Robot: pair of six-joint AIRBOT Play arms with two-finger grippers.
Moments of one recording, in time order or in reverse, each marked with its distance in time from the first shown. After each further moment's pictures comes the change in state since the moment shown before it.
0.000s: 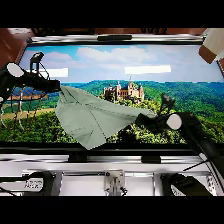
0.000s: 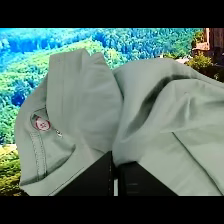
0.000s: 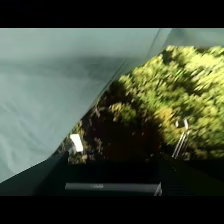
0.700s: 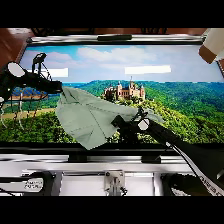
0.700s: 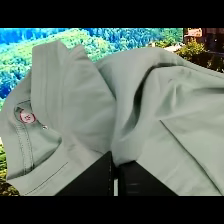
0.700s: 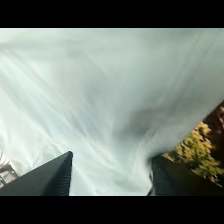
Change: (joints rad) left arm -0.027 0.008 0.000 -0.011 -0.035 0.004; right arm 0.225 -0.381 -0.040 0.554 -0.497 -0.040
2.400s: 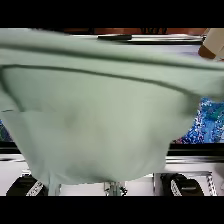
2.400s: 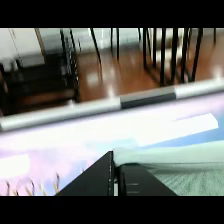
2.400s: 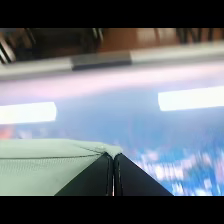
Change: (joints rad) left arm 0.025 0.753 0.267 0.159 -0.064 -0.012; right arm -0.576 0.818 0.720 -0.768 0.806 -0.345
